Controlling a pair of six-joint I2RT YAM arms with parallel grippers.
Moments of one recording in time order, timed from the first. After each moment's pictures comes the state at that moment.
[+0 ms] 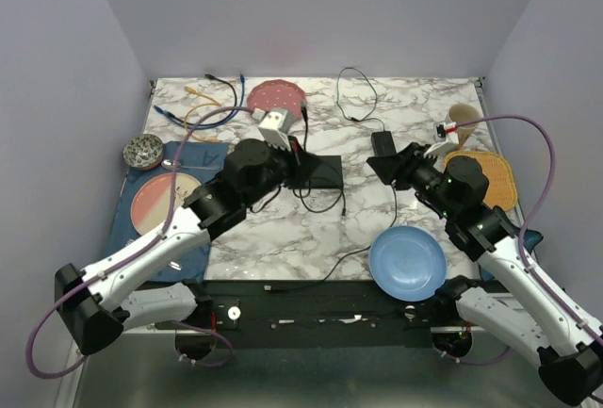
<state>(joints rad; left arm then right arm) -0.86 1.12 0.96 -0.06 -0.03 -0.54 0.51 0.83 0.75 -0.05 -0.09 0.65</state>
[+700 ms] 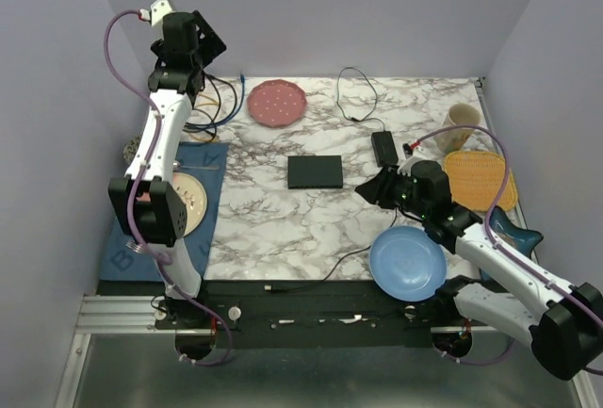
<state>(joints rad) -0.10 1.74 1.82 -0.35 -0.25 -0.58 0.51 0.96 0.58 -0.04 -0.12 0.67</state>
